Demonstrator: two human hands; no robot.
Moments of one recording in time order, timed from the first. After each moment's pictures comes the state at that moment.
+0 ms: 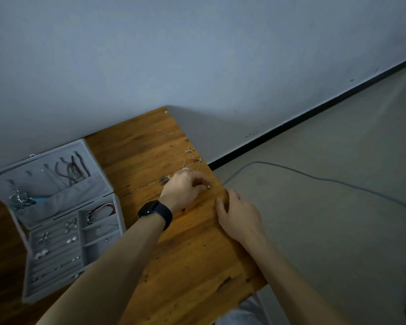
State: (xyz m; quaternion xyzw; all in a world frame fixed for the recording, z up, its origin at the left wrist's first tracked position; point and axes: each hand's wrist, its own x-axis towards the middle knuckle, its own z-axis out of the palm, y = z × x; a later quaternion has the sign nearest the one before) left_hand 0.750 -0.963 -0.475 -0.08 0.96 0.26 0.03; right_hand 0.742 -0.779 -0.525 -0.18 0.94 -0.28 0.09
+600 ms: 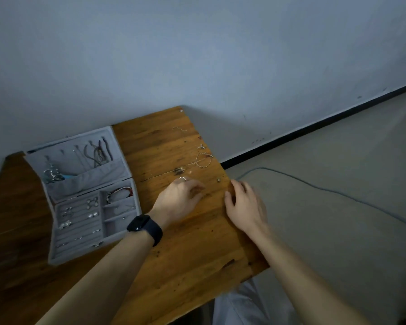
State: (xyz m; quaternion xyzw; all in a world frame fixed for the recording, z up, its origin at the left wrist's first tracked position) left_hand 0.828 -0.966 -0.463 -0.09 0.97 0.24 -0.01; right_hand 0.746 -0.775 -0.521 -0.23 0.94 -0.25 0.03
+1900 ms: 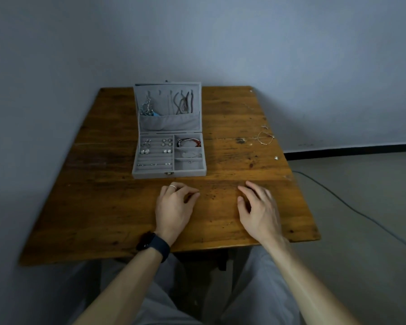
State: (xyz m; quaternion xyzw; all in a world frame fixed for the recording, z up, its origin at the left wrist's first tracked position) left_hand 1.032 -0.970 -0.517 -0.38 0.87 0.23 -0.21; right_hand 0.874 -0.796 -0.531 -0.40 0.88 -0.24 -0.03
